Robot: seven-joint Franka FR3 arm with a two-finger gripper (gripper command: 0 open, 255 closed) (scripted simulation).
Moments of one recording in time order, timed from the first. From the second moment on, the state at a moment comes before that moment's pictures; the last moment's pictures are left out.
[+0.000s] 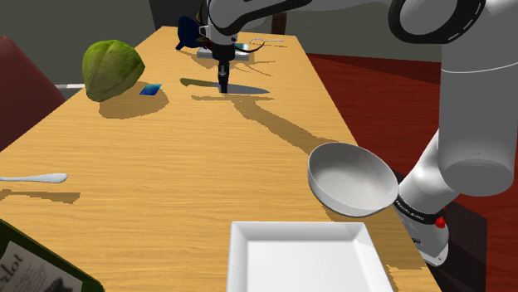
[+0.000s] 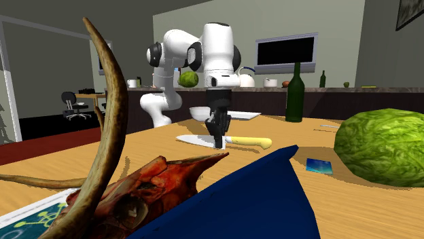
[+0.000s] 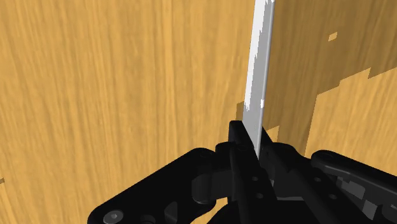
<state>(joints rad) 0.16 0.49 0.04 -1.44 -0.01 1.95 -0.57</state>
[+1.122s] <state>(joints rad) 0.16 0.48 0.04 -1.28 -0.01 1.78 -0.57</state>
